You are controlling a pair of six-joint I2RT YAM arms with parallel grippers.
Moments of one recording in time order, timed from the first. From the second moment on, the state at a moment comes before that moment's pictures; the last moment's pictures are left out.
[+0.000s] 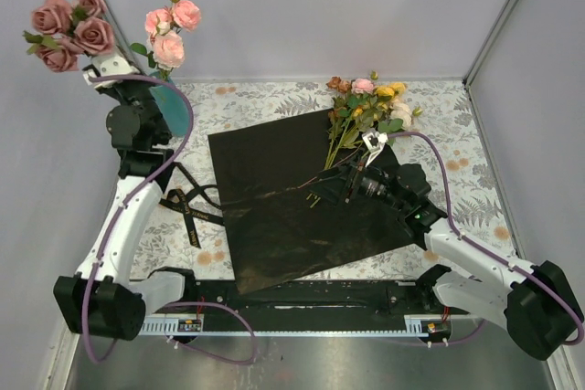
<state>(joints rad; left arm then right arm) -0.16 1.09 1.05 0.60 -0.57 0.15 0.61 1.01 0.51 0.61 -0.52 0.73</state>
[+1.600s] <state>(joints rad) 0.04 1.34 1.18 0.08 -0.16 -0.17 0.61 0.94 0.54 0.33 -0.28 0.73</state>
